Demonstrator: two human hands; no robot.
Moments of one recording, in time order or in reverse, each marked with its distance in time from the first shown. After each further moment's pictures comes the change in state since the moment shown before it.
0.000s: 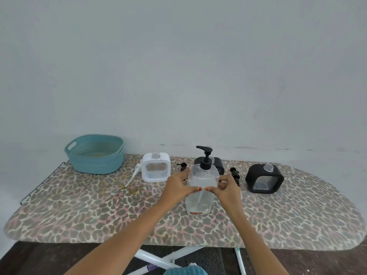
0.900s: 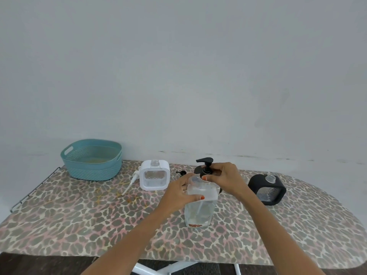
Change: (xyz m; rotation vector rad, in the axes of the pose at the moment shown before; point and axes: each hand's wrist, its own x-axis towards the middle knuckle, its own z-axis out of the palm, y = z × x) left_hand 0.018 -0.009 0.000 -0.083 -0.091 -0.029; right_hand 0.036 -0.086 -0.013 -0.311 -0.313 -0.215
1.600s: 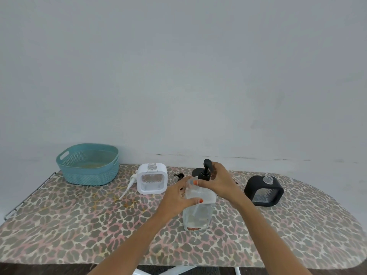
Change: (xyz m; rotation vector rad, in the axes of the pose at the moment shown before) left_hand -0.003 0.001 0.001 -0.006 -0.007 0.000; right_hand 0.001 0.009 0.011 0.183 0.016 0.064
